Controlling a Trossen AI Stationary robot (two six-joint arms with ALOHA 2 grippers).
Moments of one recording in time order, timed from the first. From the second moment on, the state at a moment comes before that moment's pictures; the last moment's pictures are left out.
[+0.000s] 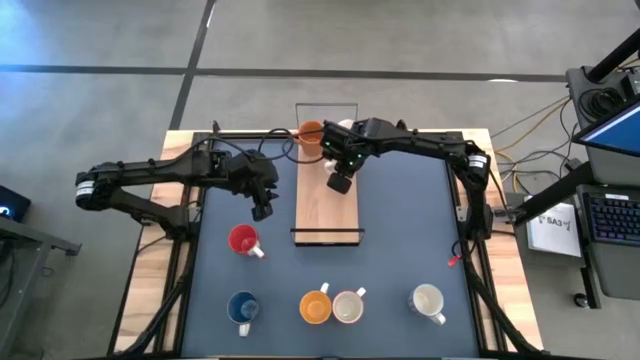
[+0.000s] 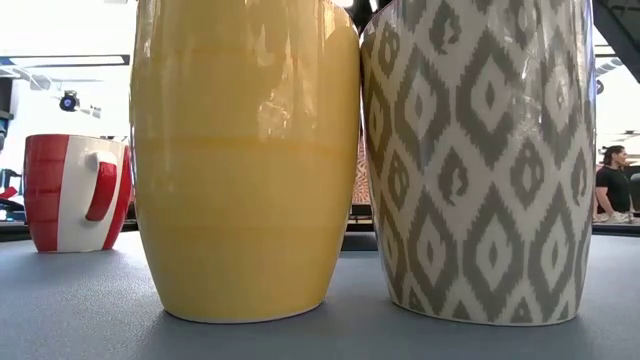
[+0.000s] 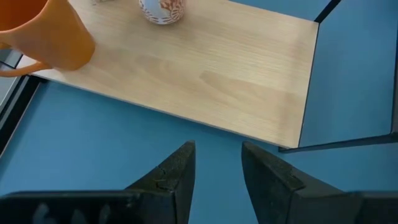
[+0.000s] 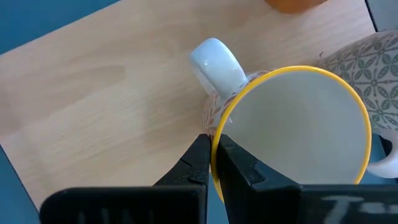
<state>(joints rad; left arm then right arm) 0.16 1.21 1.11 -0.84 -0.08 -0.11 -0.32 1.96 1.87 -1.14 0.03 0.08</state>
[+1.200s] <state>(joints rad) 0.16 1.21 1.08 -0.83 -0.08 -0.10 -0.32 1.98 1.90 -1.31 0.08 -0.40</state>
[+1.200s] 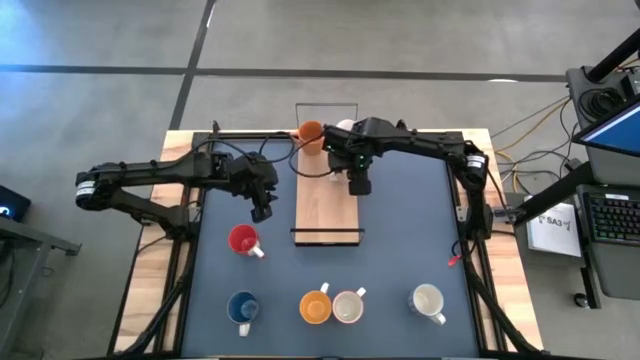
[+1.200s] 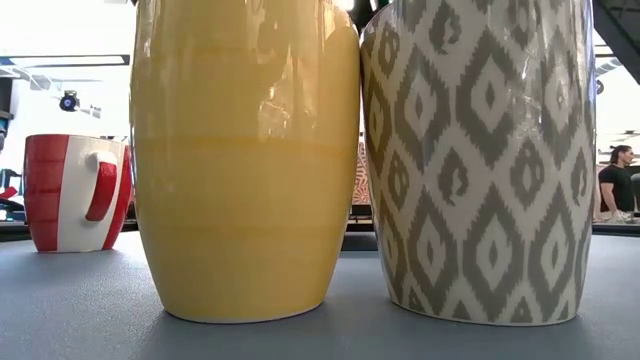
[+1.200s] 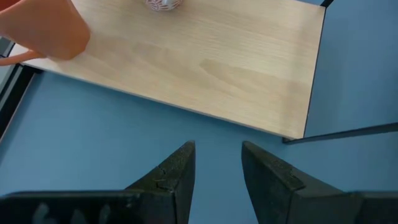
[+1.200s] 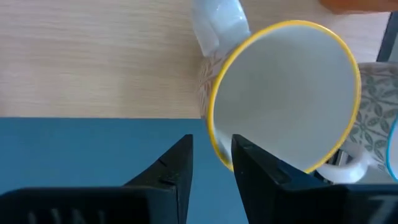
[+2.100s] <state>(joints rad) 0.16 1.21 1.08 -0.83 -0.08 -0.09 -0.32 2.03 1.95 -1.26 0.02 0.02</state>
